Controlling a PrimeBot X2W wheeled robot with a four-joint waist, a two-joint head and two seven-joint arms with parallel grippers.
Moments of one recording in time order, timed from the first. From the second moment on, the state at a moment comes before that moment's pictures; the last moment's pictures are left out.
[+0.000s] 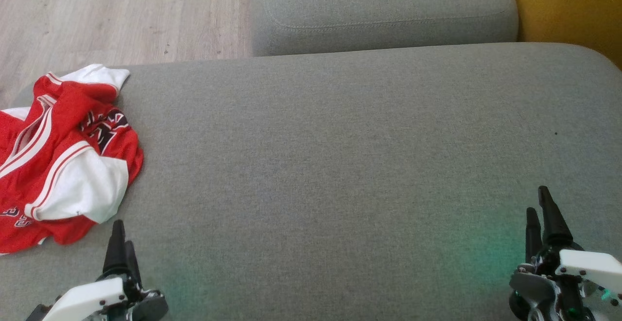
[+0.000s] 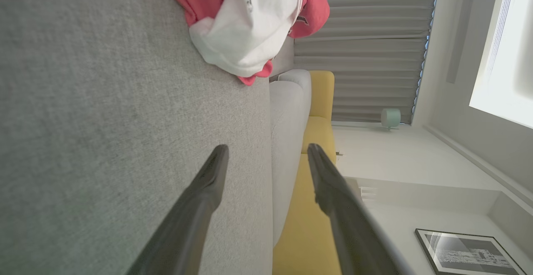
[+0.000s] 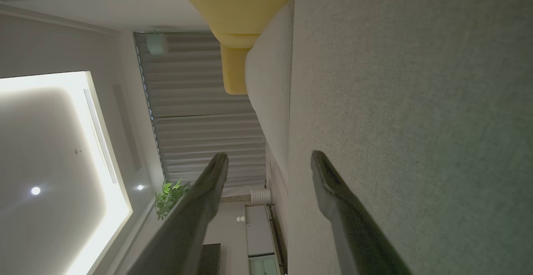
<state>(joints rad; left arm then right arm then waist) -0.01 0.04 0.07 0.30 -1.62 -0.12 0.08 -0.01 -0.04 -0.10 0.30 1.60 0.12 0.09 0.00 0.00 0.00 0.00</state>
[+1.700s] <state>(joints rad) 0.00 0.09 -0.08 0.29 -0.85 -0.11 -0.06 -0.02 -0.07 0.05 0.26 0.76 0.12 -0.06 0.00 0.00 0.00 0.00</state>
